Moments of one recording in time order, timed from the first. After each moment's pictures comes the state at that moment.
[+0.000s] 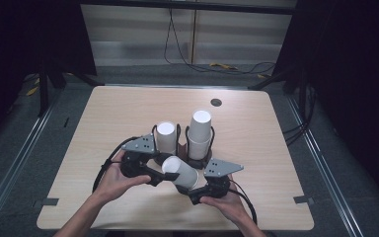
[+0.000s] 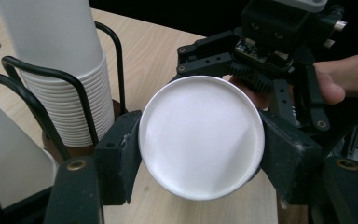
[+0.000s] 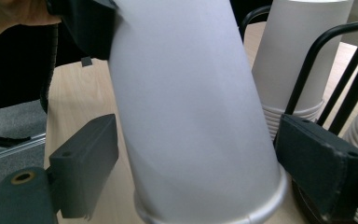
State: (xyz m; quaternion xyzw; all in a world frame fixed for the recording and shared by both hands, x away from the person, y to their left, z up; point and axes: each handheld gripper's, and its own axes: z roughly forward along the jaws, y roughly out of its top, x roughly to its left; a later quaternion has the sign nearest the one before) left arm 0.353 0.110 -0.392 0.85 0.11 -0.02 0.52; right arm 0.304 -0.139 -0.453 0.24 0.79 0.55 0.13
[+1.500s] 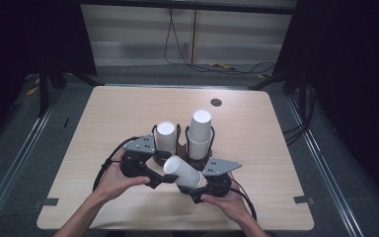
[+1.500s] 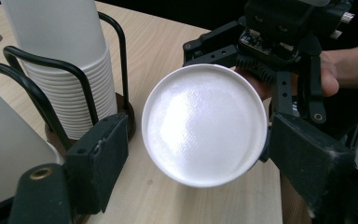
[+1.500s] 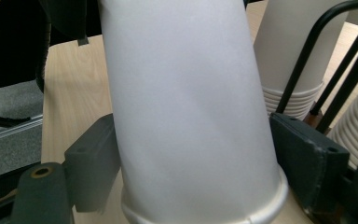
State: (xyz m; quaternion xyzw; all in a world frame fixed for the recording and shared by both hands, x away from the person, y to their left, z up) left arm 0.358 0.111 -0.396 0.85 0.12 -0.02 0.51; right arm 0.307 -0.142 -0.450 0.24 0.82 0.51 0.12
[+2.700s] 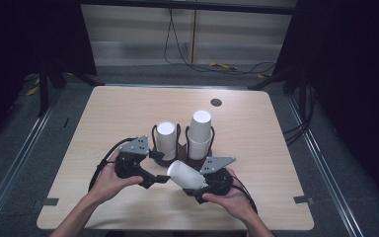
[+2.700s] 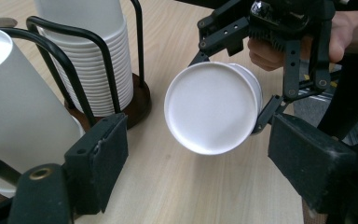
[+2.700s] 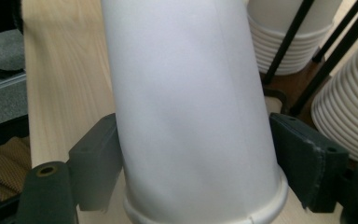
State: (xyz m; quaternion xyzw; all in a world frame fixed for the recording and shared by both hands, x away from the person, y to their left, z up) left arm 0.362 0.126 -0.408 0.86 0.12 -0.01 0.49; right arm 0.313 -0.145 -0.450 0.25 0.87 0.41 0.09
